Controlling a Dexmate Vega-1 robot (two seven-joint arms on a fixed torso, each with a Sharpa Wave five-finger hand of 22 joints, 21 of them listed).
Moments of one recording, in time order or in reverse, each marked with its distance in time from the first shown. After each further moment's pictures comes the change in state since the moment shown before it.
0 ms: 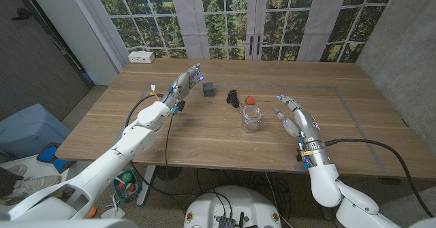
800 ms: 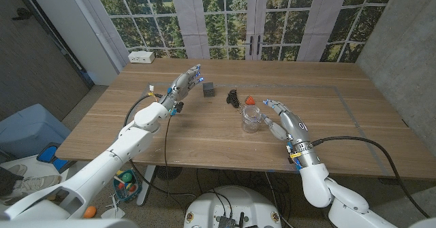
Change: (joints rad) left arm 0.020 0.031 -0.006 -0.021 0.004 -0.012 -0.021; left_hand 0.000 0.000 0.000 0.000 0.000 0.001 0.002 0.000 0.000 0.005 0.005 0.000 0.000 0.004 -0.004 0.000 0.000 0.009 -0.002 0.000 0.000; right arm 0.057 -0.025 -0.109 -0.027 -0.086 -0.124 0.049; right_hand 0.037 -0.011 -0.002 -0.007 0.010 0.001 -0.026 -0.007 0.000 0.011 -0.036 -0.004 0.000 -0.004 0.004 -0.011 -0.013 0.000 0.000 -0.015 0.000
